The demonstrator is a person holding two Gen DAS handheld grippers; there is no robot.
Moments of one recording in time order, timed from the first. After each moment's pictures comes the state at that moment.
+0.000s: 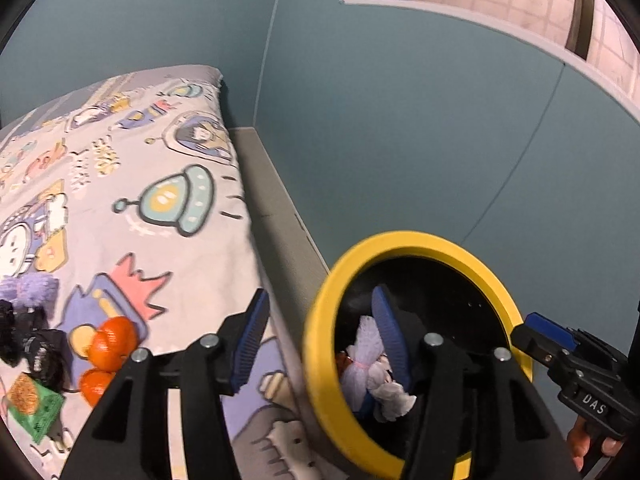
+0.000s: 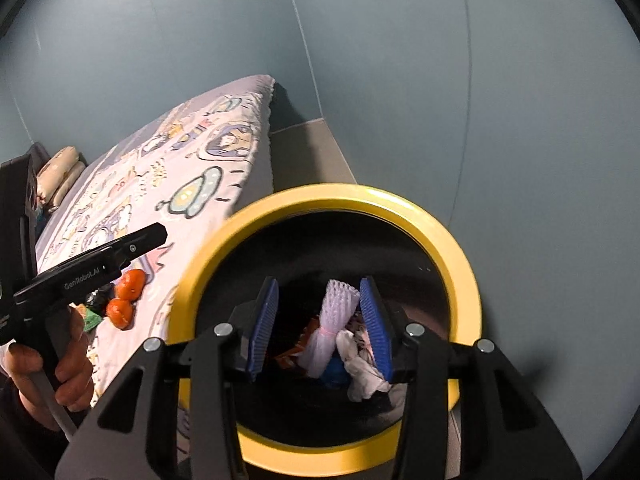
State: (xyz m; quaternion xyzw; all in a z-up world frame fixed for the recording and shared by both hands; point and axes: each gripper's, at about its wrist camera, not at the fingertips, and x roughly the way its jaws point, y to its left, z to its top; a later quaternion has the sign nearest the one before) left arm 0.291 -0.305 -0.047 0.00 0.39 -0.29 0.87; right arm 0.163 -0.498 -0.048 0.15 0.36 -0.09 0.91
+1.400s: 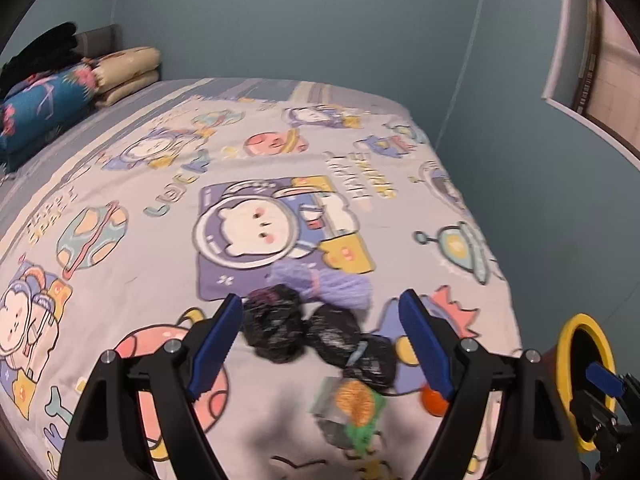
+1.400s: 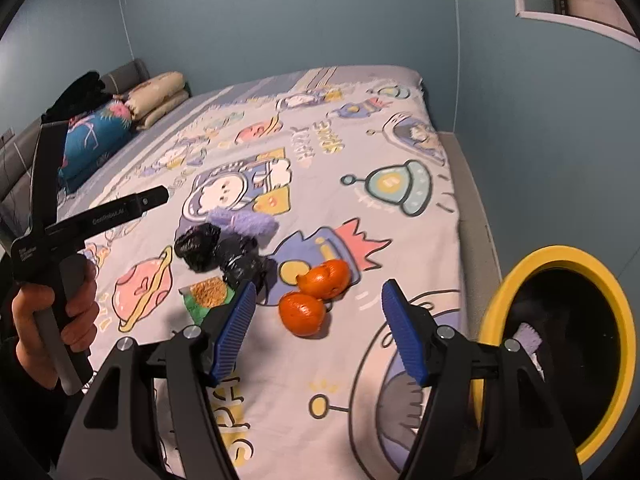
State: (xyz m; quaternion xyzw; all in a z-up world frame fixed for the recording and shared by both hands) left arm 0.335 0.013 -0.032 -0.07 0.37 -0.03 0.93; right arm 0.245 -0.247 -0.027 0.05 0.38 0.09 0.92
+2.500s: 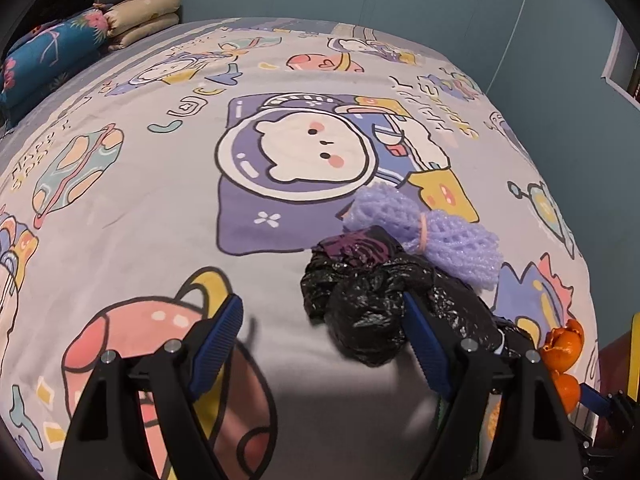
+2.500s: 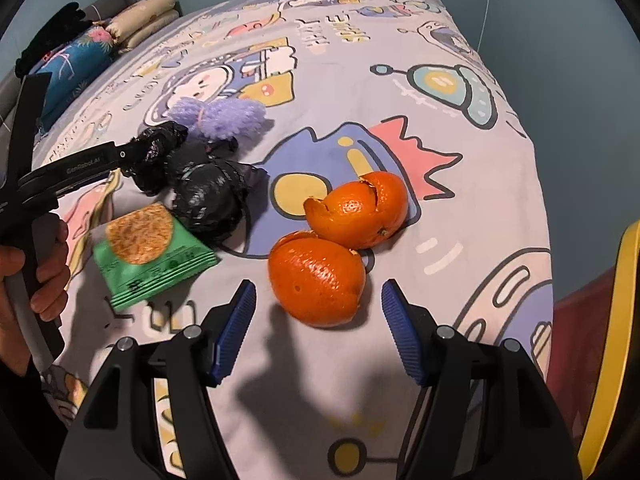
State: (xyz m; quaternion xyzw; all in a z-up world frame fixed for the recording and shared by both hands) left arm 0.400 0.055 -0.147 -0.08 0.45 0.00 0.89; right arm 0.319 -0.203 -0.148 0.01 0.51 0.09 0.86
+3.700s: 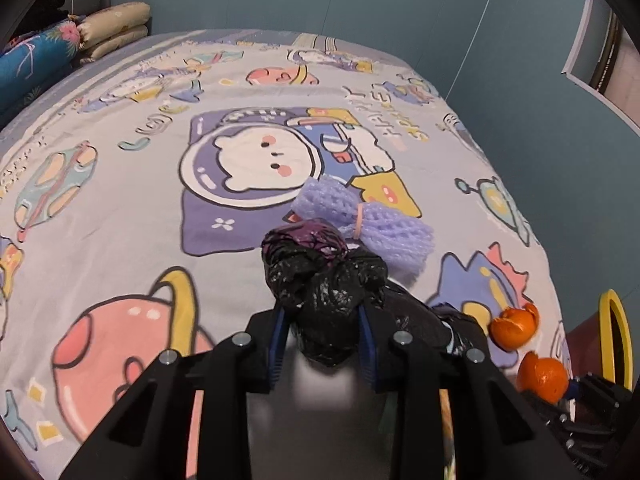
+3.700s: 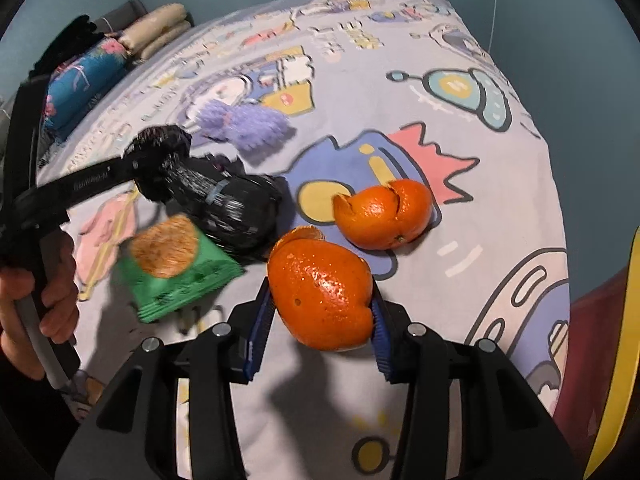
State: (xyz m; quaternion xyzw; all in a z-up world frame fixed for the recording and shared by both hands) left arm 0.372 0.039 -0.121 -0.09 0.43 -0.06 0.90; right arm 0.305 -0.197 -0.130 0.03 0.48 0.12 0.87
